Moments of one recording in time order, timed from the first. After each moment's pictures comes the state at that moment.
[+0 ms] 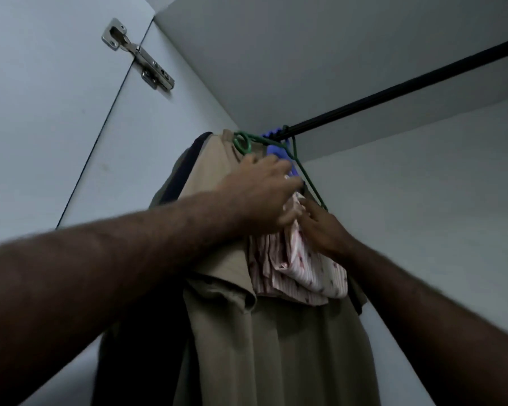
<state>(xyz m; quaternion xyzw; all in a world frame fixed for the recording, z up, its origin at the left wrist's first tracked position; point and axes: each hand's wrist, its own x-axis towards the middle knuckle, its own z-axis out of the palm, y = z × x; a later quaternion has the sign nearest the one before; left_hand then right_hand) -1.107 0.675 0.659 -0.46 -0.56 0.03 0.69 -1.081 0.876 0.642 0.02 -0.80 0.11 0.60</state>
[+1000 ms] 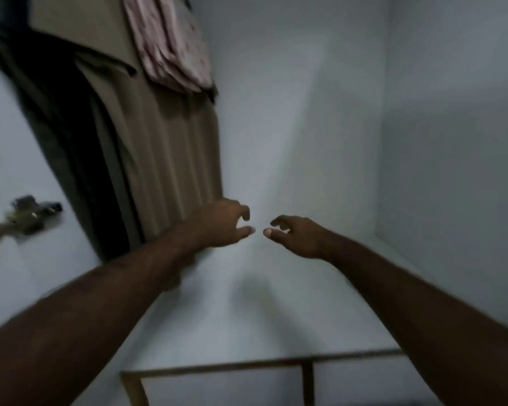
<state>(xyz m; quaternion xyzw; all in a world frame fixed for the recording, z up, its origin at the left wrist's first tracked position) -1.007 0.665 0.316 -0.73 -0.66 -0.06 0.16 -0.818 0.726 0.267 -0.40 -0.86 0.20 0.24</state>
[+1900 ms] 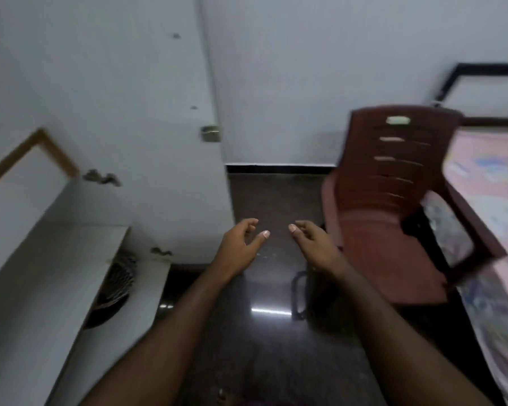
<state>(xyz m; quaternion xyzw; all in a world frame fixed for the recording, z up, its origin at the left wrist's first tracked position) -0.628 0.244 -0.062 -0.86 -0.19 -0.07 -0.46 -0.540 0.065 -0.071 -0.85 -0.13 0.20 0.46</state>
